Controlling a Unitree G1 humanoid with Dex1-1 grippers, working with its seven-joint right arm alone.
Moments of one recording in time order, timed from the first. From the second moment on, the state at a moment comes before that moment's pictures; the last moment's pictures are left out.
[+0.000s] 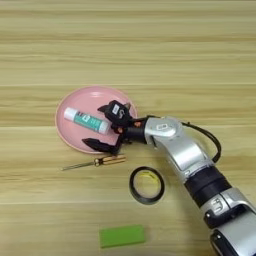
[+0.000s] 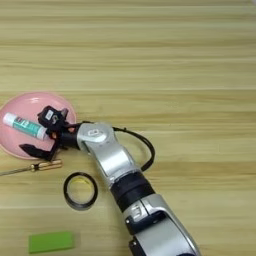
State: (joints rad) arm -0.44 -0.12 0.34 0.42 -0.04 0.13 0.79
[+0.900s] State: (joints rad) arm -0.48 -0.11 0.33 0.51 -0.05 0.12 0.77
